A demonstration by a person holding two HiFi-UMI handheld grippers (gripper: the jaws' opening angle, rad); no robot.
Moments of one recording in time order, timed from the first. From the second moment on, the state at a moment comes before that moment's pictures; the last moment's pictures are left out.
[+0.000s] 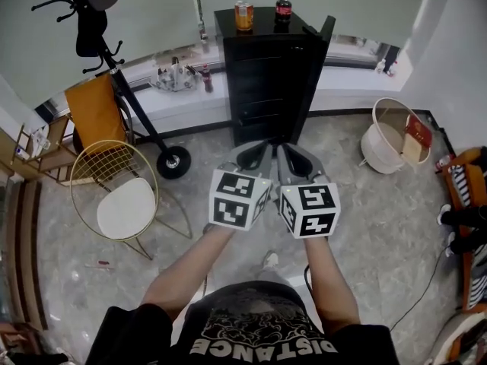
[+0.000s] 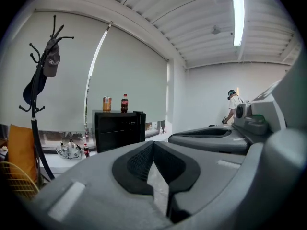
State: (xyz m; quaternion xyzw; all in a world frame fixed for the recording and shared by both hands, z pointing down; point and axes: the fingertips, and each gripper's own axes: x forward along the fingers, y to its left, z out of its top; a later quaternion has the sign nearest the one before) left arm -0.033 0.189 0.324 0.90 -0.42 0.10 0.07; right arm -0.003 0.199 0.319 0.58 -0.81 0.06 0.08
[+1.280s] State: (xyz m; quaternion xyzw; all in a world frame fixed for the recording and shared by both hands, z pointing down) left arm 0.059 0.046 0.326 0.86 -0.49 0.11 0.08; right arm 0.095 0.062 0.315 0.49 -0.87 0.04 0.08
